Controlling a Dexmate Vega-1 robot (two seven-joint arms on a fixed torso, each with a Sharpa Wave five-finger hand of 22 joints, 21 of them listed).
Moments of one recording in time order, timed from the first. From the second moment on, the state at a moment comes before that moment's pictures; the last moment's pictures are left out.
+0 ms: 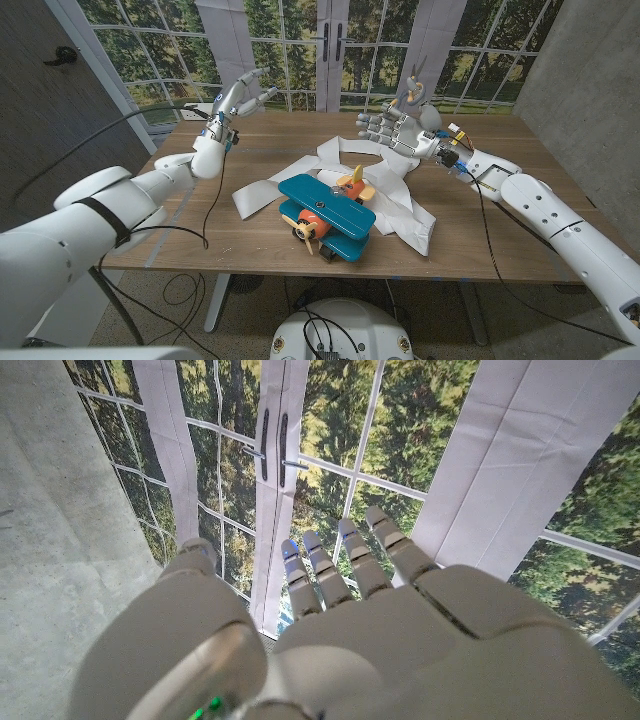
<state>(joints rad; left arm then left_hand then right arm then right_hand) 0.15 0.51 0.93 -0.43 0.38 -0.87 0.88 0.52 -0.03 0.30 0.02 0.21 0.36 -0.21 0.18 0.20 0.33 -0.19 0.20 0.28 0.34 -0.04 0.17 0.18 0.32 -0.03 0.20 0.18 -0.87 -0.70 -0.25 -1.71 1.33 -0.27 0.77 0.51 -0.08 0.06 -0.01 0.28 0.59 0.00 1.53 1.20 0.62 0.13 0.19 0.32 0.62 0.08 0.20 0.22 0.71 0.18 0.34 0.16</state>
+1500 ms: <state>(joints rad) 0.00 0.57 1.28 -0.50 0.69 -0.79 0.93 0.64 0.01 0.42 -0.15 0.19 0.24 -0.21 0.21 0.20 0.16 -0.14 0.22 0.24 0.16 -0.04 0.18 0.18 0.21 0.03 0.19 0.18 -0.88 -0.70 -0.23 -1.69 1.32 -0.23 0.80 0.53 -0.06 0.04 -0.01 0.28 0.60 0.00 1.51 1.18 0.62 0.13 0.19 0.27 0.61 0.07 0.21 0.21 0.72 0.19 0.27 0.16</state>
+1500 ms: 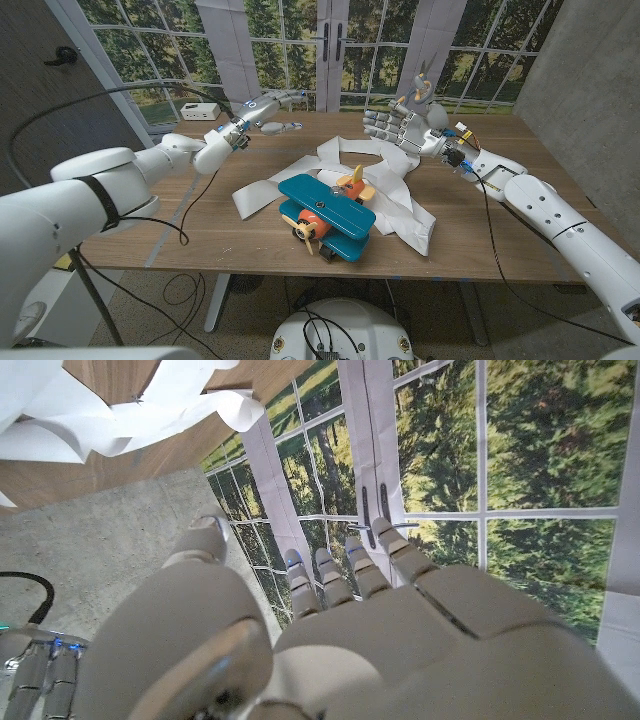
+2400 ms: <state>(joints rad) 0.04 0.72 1.16 -0.86 0.93 -0.62 0.66 0.67 -0.02 0.45 -0.16 0.18 0.21 -0.20 0.19 0.20 0.14 -0.14 0.22 0.25 0.06 -0.04 0.17 0.18 0.17 0.05 0.19 0.18 -0.87 -0.70 -0.23 -1.66 1.31 -0.24 0.81 0.53 -0.06 0.04 -0.01 0.28 0.60 0.00 1.52 1.19 0.62 0.13 0.19 0.25 0.61 0.07 0.21 0.21 0.73 0.19 0.24 0.16</state>
